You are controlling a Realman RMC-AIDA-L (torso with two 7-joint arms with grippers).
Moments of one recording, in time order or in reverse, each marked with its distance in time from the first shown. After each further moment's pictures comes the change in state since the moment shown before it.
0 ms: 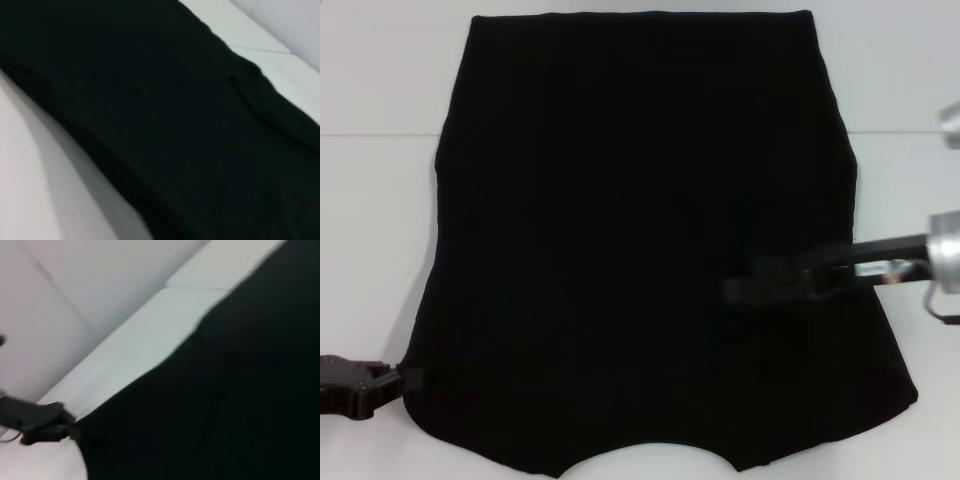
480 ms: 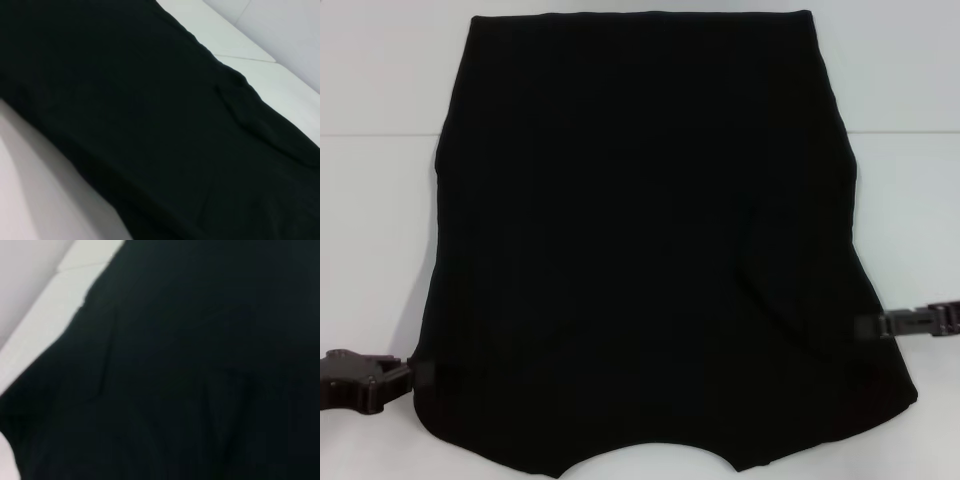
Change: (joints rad) left arm -0.012 -0.003 0.001 -0.013 -0.014 0.011 0.001; right arm -0.123 -0.086 0.190 -0.008 -0.185 -0.093 0.126
